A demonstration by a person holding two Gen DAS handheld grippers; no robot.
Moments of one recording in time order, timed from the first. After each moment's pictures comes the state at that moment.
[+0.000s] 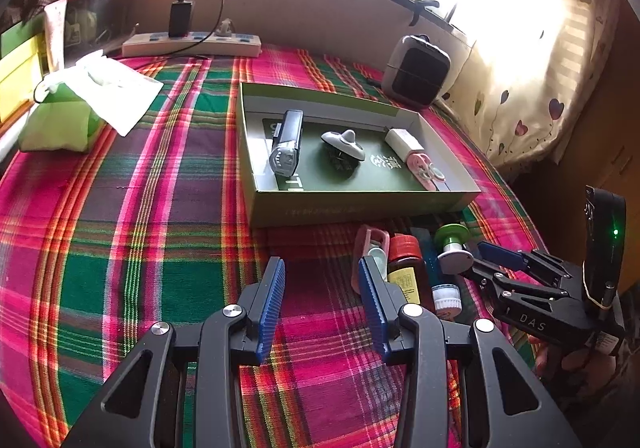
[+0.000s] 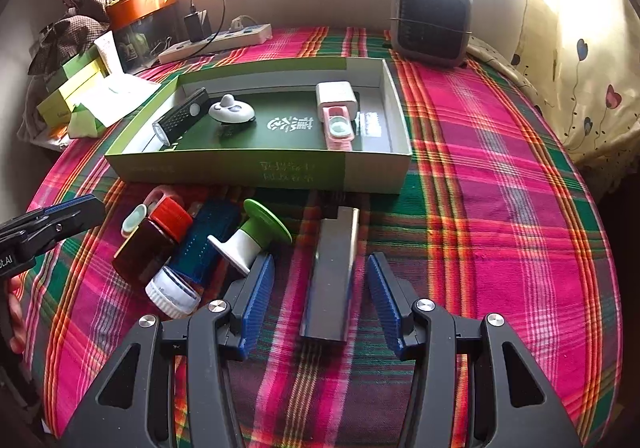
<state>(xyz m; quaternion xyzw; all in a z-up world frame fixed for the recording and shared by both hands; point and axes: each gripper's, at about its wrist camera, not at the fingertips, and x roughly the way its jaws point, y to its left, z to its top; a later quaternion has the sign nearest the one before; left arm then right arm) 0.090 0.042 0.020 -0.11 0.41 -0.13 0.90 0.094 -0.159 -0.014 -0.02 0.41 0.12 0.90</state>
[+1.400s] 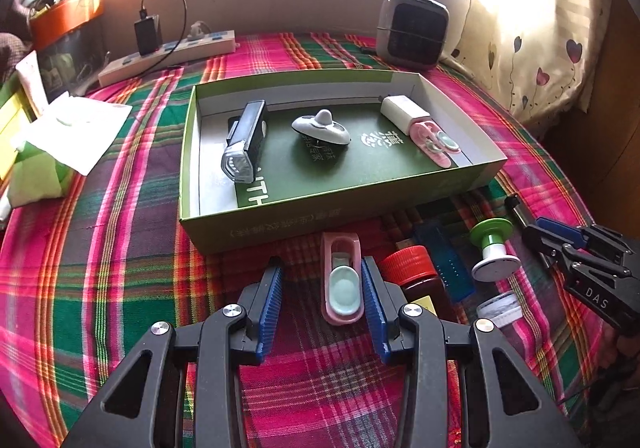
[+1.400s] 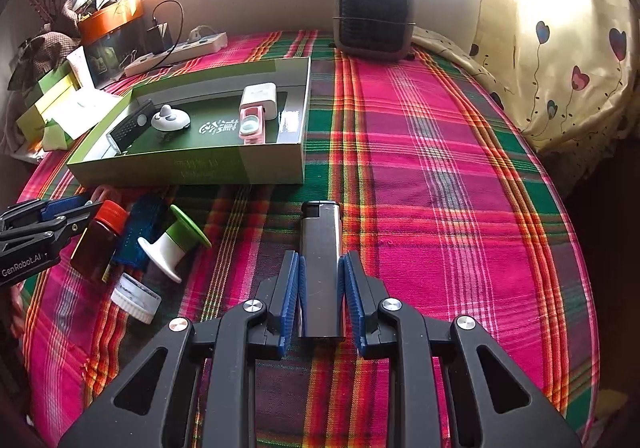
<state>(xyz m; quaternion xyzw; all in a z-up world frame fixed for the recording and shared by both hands) 0.117 -0.013 0.010 0.00 0.43 -0.10 0.90 0.091 -0.212 -0.015 -0.02 0.41 0.07 0.91</state>
